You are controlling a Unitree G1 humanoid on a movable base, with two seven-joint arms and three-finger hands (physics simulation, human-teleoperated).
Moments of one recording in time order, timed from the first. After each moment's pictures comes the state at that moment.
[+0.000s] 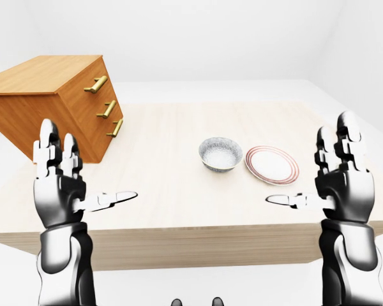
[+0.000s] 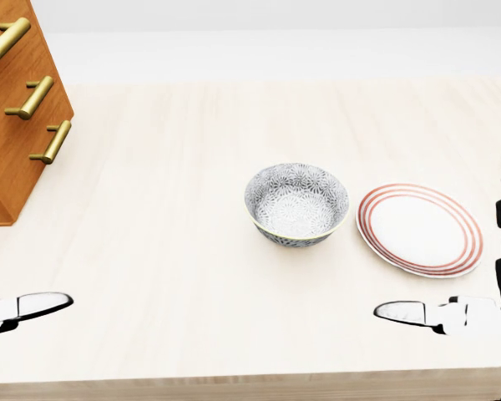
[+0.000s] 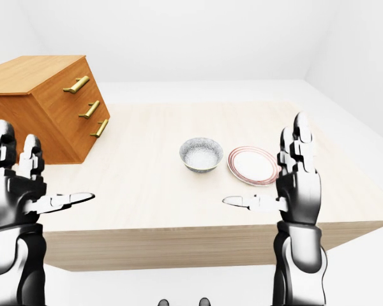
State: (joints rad) left arm 0.04 0.09 0.32 -0.56 -0.15 0.09 -0.03; right arm 0.09 -0.08 -0.27 -0.64 0.07 0.09 0.08
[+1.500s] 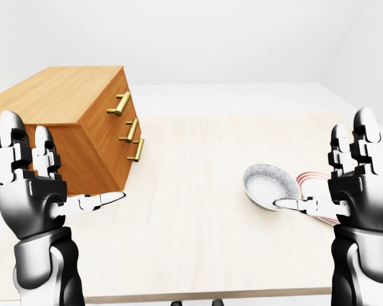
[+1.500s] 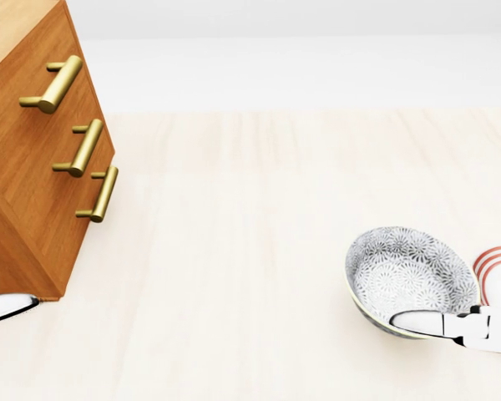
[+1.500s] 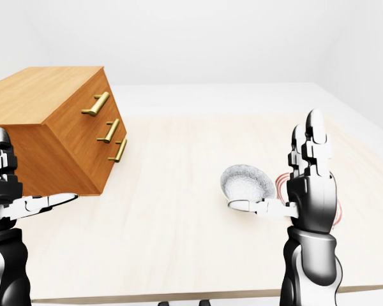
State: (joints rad) left arm 0.05 0.10 0.40 -0.68 -0.20 0.09 -0.02; right arm 0.12 -0.07 -0.34 -0.73 0.04 0.09 0.13
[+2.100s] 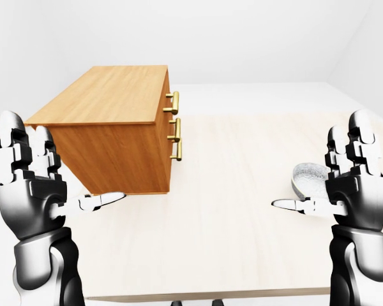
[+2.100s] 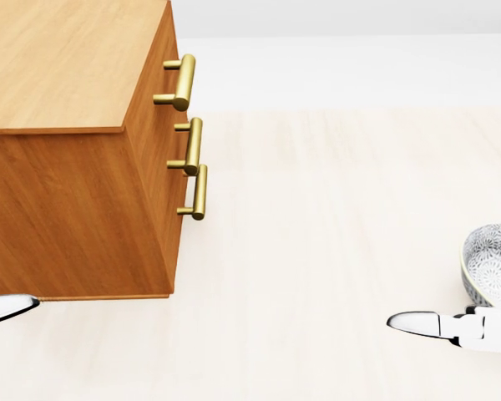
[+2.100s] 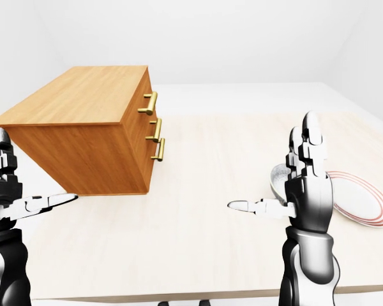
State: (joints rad) left arm 0.06 0.10 0.40 -0.68 -0.20 0.09 -0.02; right arm 0.12 -0.07 -0.33 -0.72 0.03 0.09 0.13
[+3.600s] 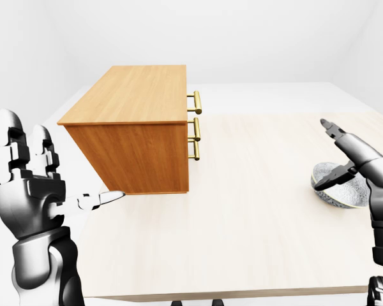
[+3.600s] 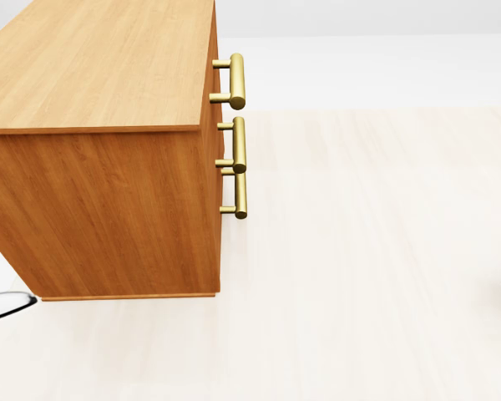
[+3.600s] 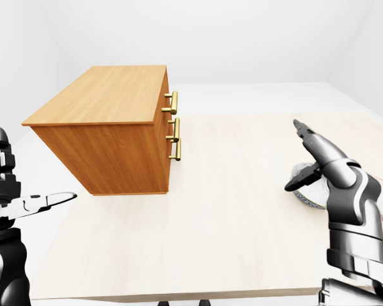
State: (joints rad) left arm 0.05 0.10 0.40 -0.68 -0.20 0.09 -0.02; right arm -0.39 -0.68 -0.36 0.23 -0.56 0.09 0.52
